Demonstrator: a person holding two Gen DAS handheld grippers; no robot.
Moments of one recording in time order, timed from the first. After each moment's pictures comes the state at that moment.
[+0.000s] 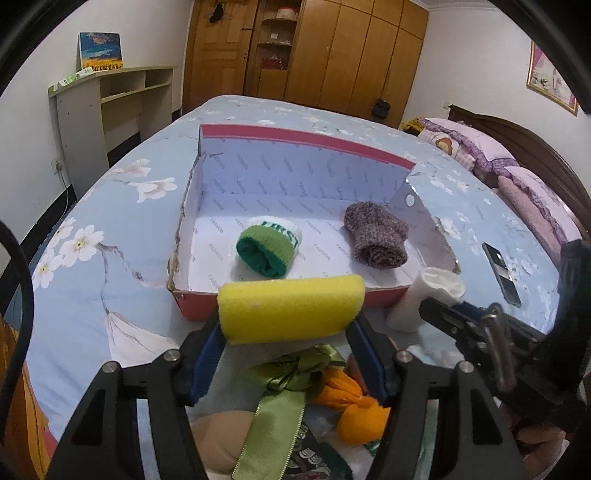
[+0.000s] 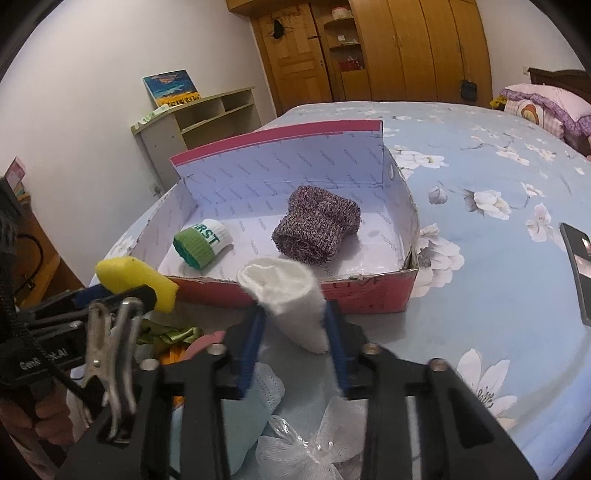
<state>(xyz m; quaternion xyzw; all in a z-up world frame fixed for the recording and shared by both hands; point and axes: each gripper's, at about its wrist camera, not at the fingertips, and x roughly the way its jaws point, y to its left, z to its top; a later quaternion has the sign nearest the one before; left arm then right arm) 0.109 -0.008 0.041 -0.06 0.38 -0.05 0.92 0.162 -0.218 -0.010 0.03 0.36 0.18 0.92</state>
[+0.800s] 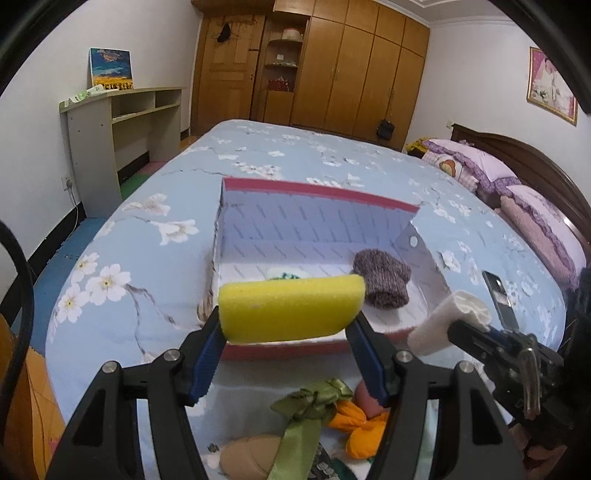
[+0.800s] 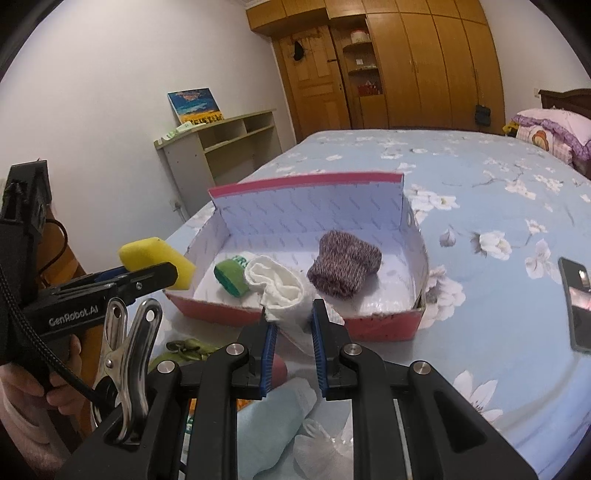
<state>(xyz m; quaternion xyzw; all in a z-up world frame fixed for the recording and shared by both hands) 0.110 0.013 0.079 -0.07 0.34 -0.03 0.94 0.143 -0.214 0.031 0.03 0.31 0.21 0.93</state>
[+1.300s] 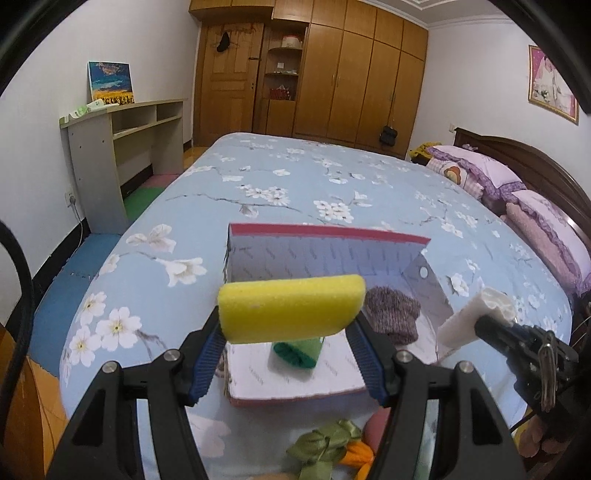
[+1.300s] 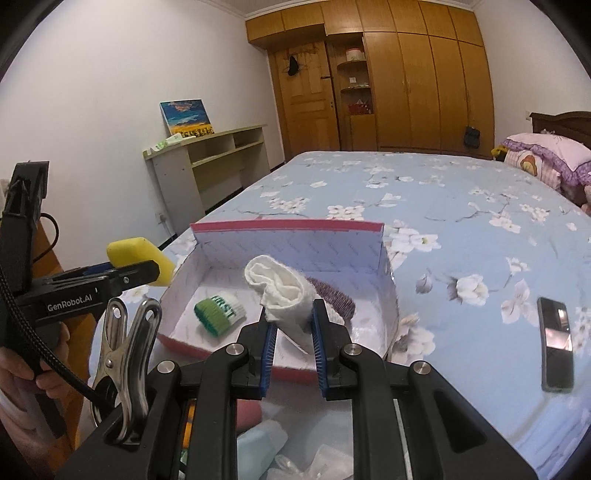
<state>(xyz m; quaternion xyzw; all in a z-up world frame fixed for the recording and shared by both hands) 0.142 0.020 0.107 -0.05 0.33 -0.02 0.94 0.163 -0.218 0.064 0.01 0.28 0.18 0.94</state>
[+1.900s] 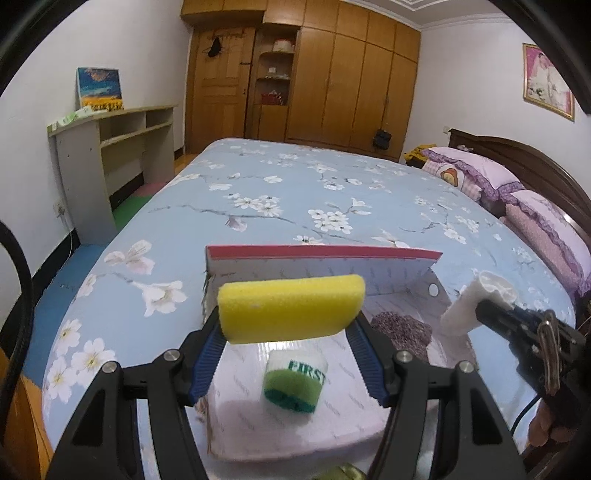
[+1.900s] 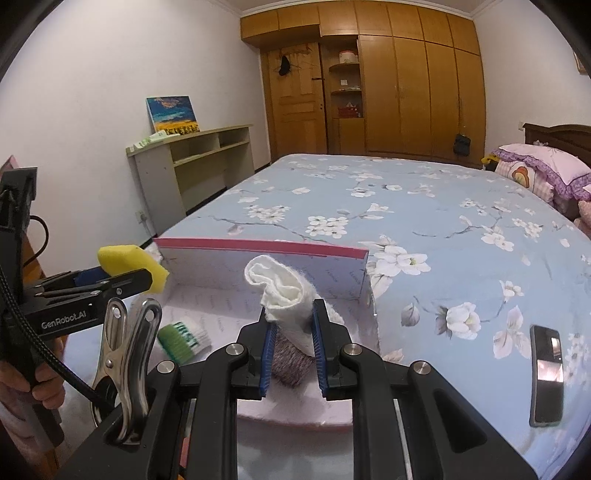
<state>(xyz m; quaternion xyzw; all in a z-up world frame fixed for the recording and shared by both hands) 0.190 0.013 0.091 -0.04 0.31 -0.04 0.95 0.211 -0.215 0.064 -0.02 0.28 0.15 0.95</state>
